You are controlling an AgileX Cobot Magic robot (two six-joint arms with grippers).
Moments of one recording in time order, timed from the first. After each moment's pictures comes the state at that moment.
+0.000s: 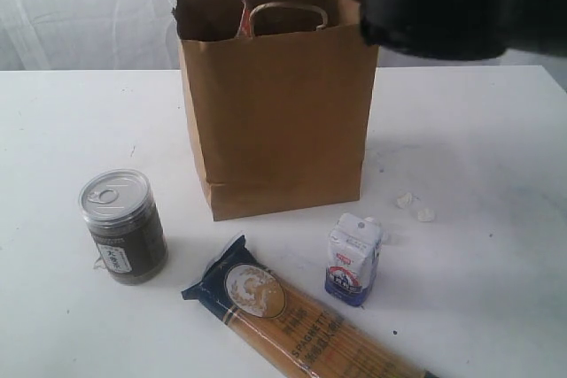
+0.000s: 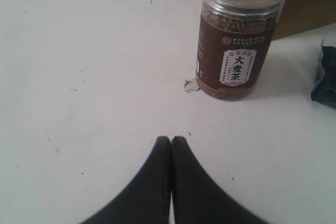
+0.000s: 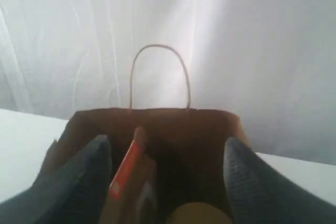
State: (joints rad) left arm -0.14 0.00 0.02 -0.27 0.48 0.26; right arm 0.92 1.46 -1.30 1.75 -0.71 -1.67
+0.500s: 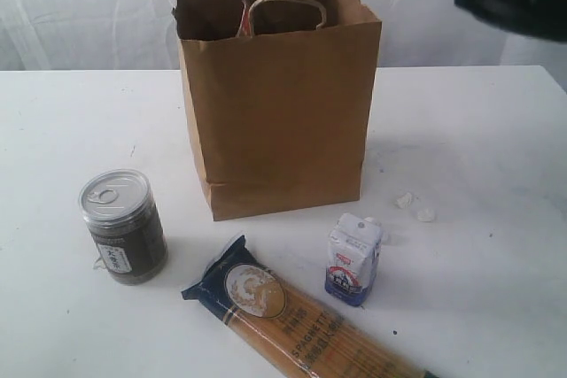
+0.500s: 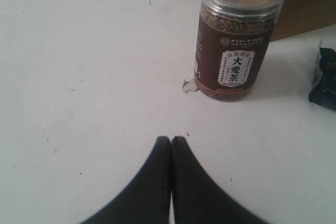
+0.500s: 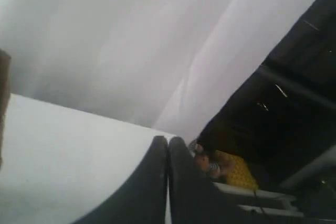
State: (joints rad) left arm -0.14 0.00 0.02 -0.28 0.48 0.26; right arm 0.89 1.36 -1.23 1.75 -1.20 -2.12
